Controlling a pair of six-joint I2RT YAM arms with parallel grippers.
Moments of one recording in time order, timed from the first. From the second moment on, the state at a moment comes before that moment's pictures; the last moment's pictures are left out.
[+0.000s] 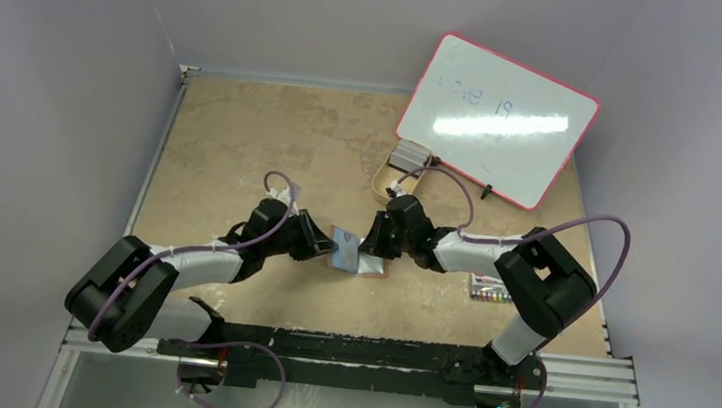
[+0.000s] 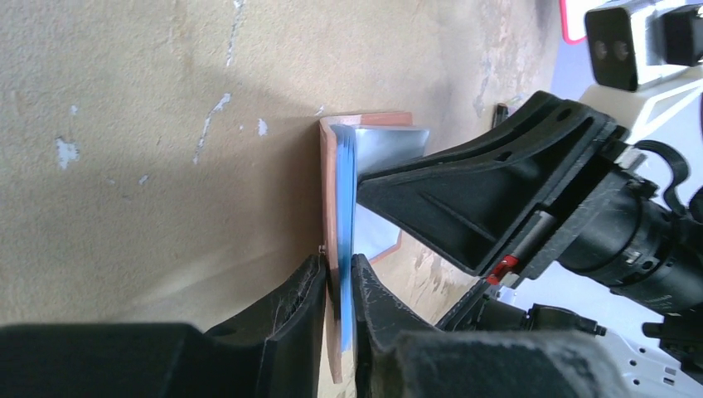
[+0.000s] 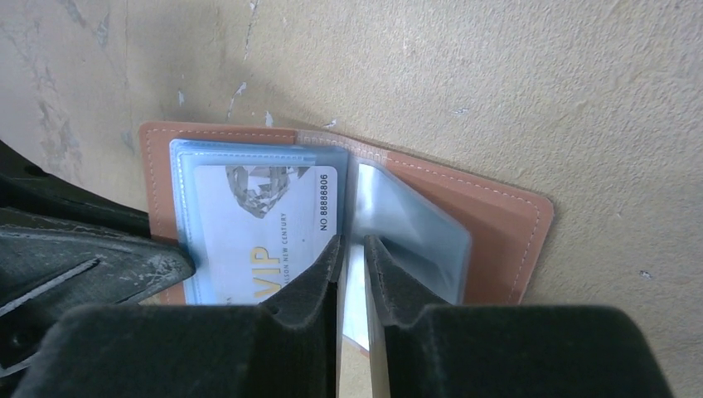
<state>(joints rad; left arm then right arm) -0.54 1.30 0.33 0.38 0.29 -1.04 0.76 1.65 0.73 0.13 -0.10 0.81</state>
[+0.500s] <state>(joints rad) -0.56 1.31 0.33 0.46 0.30 -1.05 0.76 1.66 0.71 0.18 -0.13 0.81</state>
